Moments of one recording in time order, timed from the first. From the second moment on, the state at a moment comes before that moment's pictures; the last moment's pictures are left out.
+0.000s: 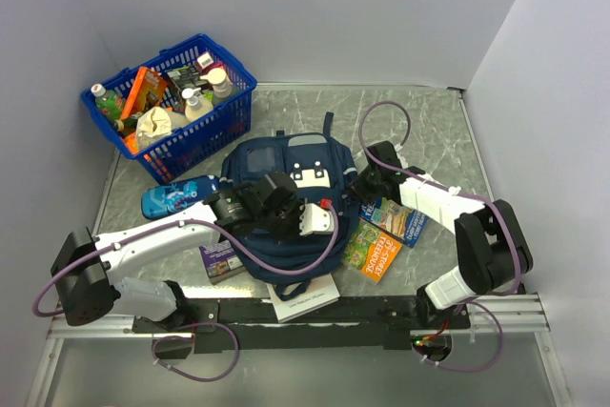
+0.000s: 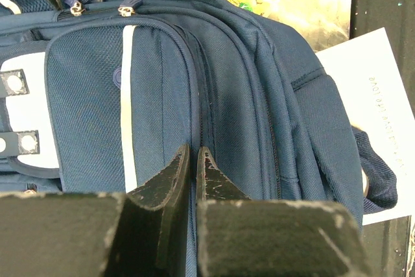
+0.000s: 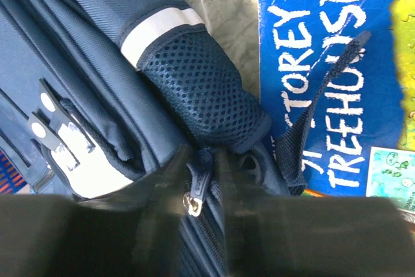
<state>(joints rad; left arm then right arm) -0.99 1.31 1.00 -0.48 0.26 0.55 0.40 1.49 0.85 -0.31 0.02 1.15</state>
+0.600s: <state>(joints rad) -1.00 1.31 1.03 -0.50 0.26 0.52 0.41 1.39 0.85 -0.36 0.08 1.11</state>
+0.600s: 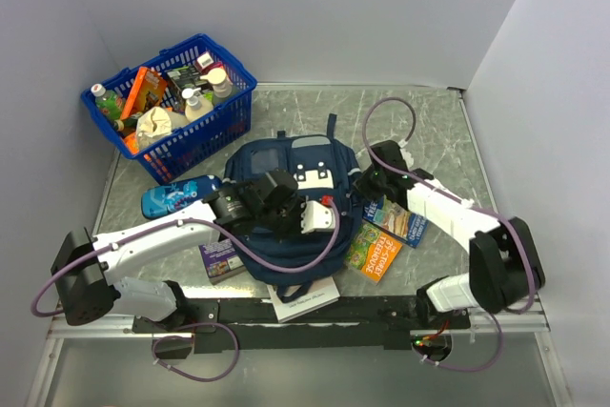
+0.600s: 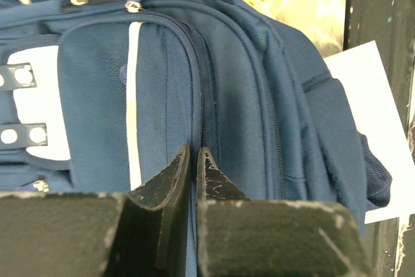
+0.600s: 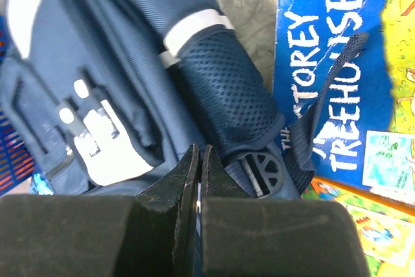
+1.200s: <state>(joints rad) -0.95 1.30 1.06 -0.48 0.26 0.51 0.42 1.12 0.68 -0.42 0.10 1.09</state>
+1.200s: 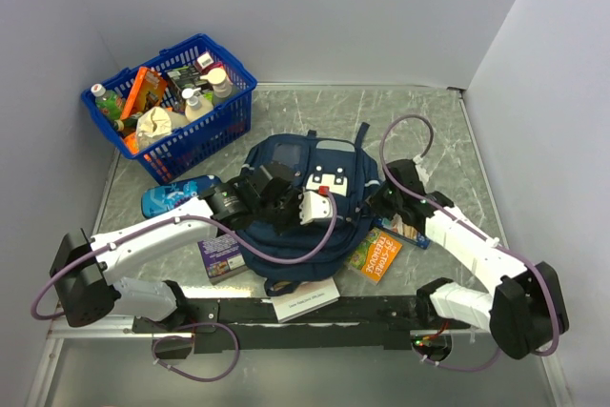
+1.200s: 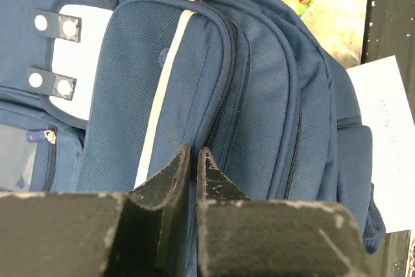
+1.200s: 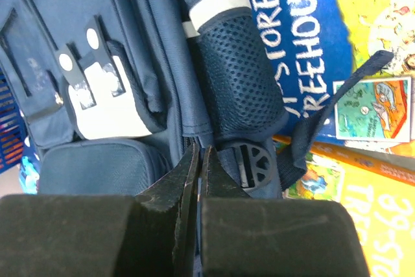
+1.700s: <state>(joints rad) -0.95 1.30 1.05 -0.45 0.21 0.47 0.47 1.04 0.60 -0.43 0.04 1.14</state>
